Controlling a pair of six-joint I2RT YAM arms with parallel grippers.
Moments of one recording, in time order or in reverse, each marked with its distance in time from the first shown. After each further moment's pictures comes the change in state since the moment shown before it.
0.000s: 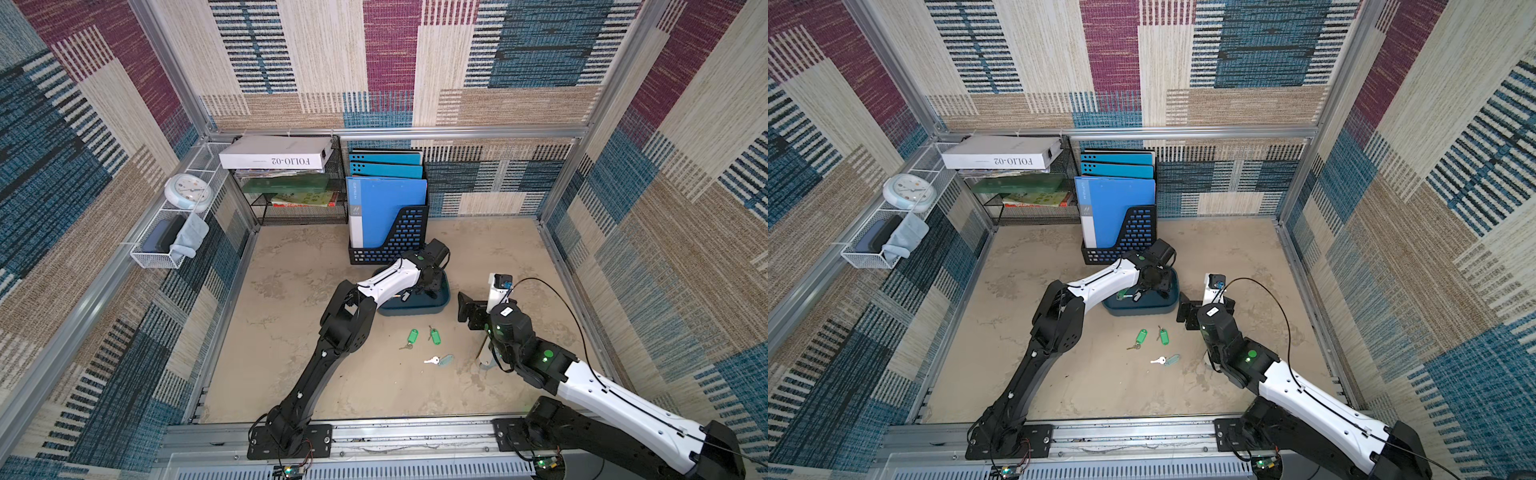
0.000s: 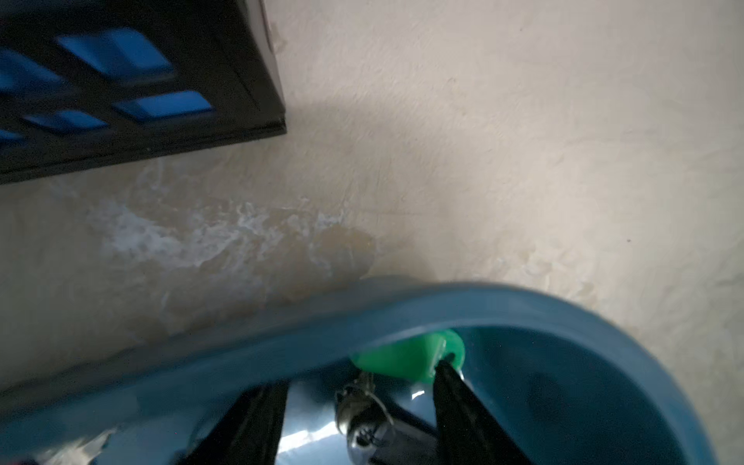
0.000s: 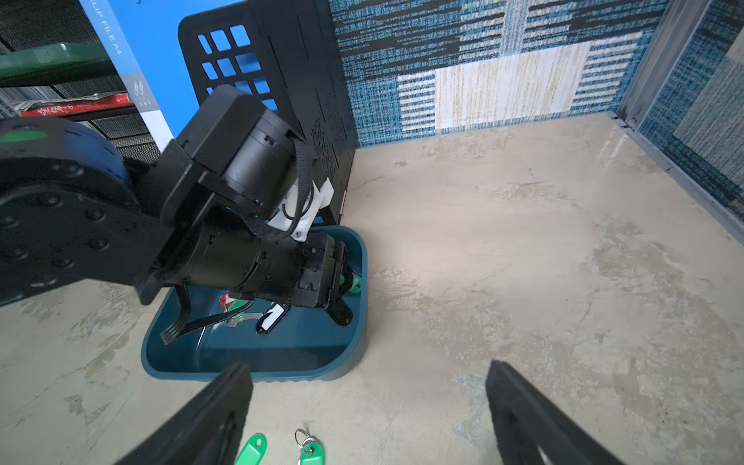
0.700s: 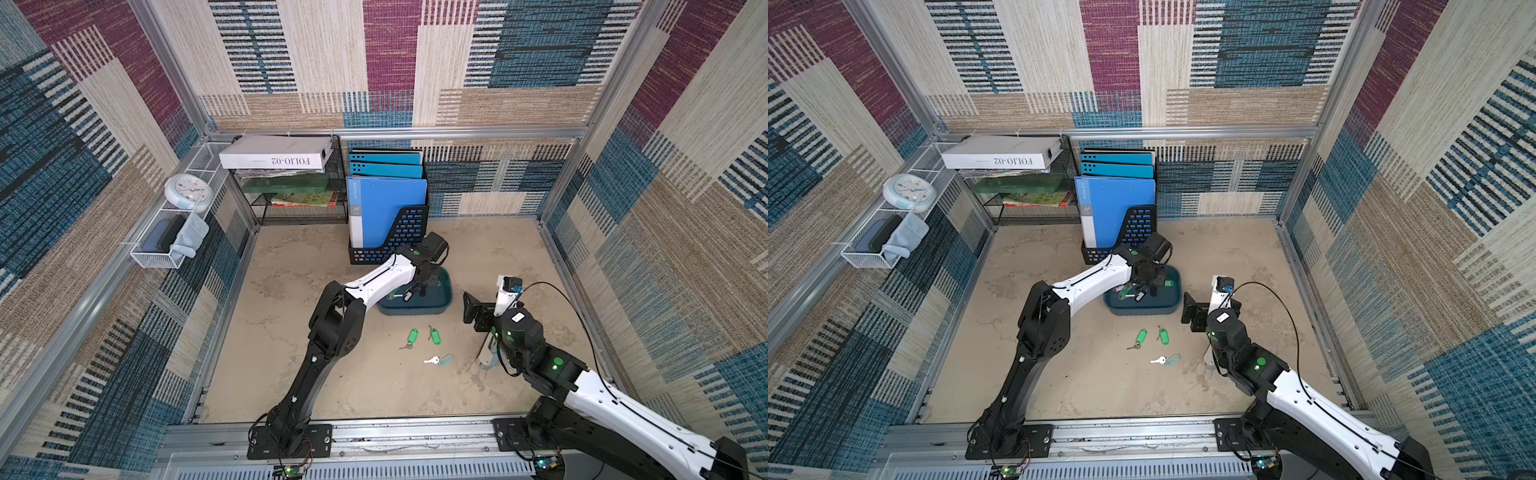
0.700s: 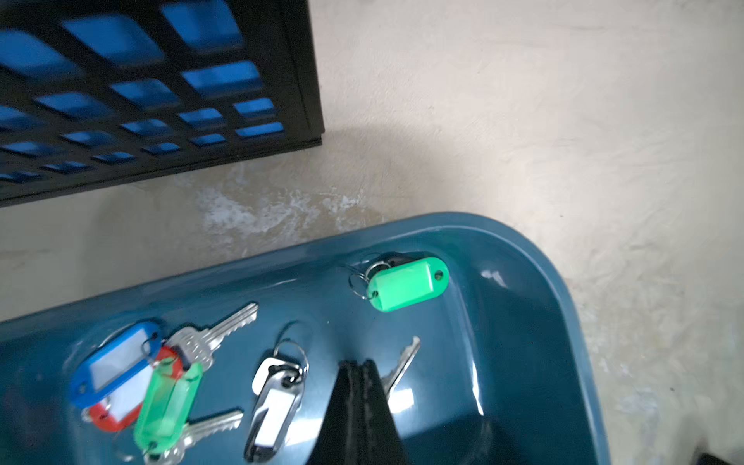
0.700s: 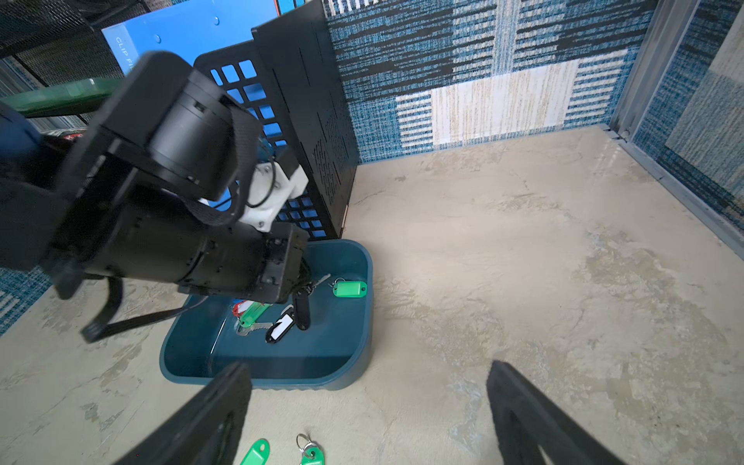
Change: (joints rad) left arm -0.005 -0.174 -0.091 -0.040 -0.038 0.014; right arm -0.011 -0.091 -0.037 0.004 -0.007 -0.008
